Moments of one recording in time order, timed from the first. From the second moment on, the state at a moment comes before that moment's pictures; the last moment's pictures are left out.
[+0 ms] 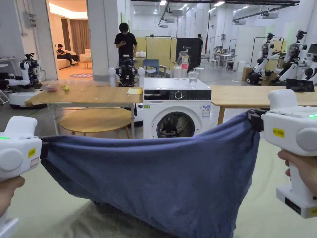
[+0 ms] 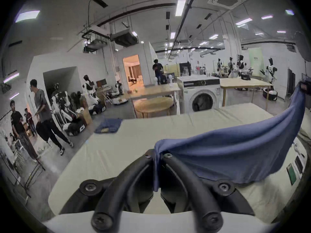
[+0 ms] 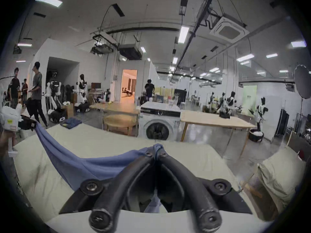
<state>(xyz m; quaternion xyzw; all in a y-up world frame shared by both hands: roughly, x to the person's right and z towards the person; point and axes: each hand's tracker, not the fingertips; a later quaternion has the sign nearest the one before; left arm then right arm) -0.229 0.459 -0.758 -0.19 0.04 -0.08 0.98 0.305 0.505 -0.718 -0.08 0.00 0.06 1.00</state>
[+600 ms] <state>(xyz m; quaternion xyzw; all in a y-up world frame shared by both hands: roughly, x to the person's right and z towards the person) -0.217 0.646 -0.829 -0.07 0.09 -0.06 0.99 0.302 0.689 -0.797 0.05 -0.06 0.02 1.00</state>
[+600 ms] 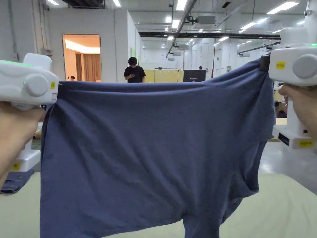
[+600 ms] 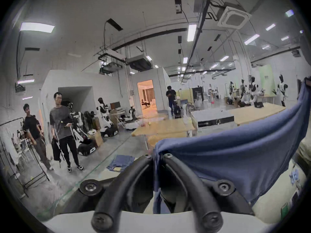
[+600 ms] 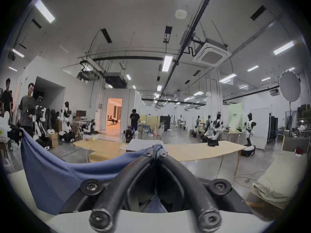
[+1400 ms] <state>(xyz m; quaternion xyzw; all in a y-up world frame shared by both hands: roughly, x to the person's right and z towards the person) -0.213 0.451 -0.766 -0.13 0.03 -0.02 0.99 0.321 0.504 -0.718 0.02 -0.06 0.00 1.00</state>
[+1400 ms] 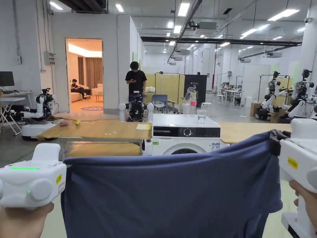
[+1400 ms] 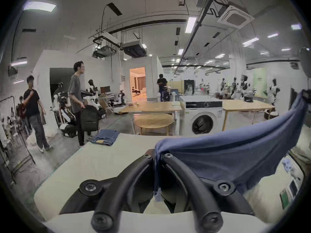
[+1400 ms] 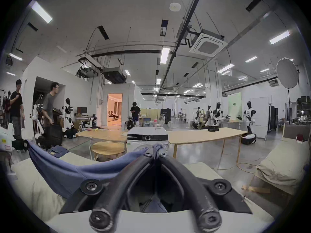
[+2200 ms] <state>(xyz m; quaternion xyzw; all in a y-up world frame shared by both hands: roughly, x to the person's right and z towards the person) -0.238 0.191 -0.476 -0.32 0.01 0.03 0.95 0.307 0.173 -0.426 -0.33 -0.03 -0.01 0.94</state>
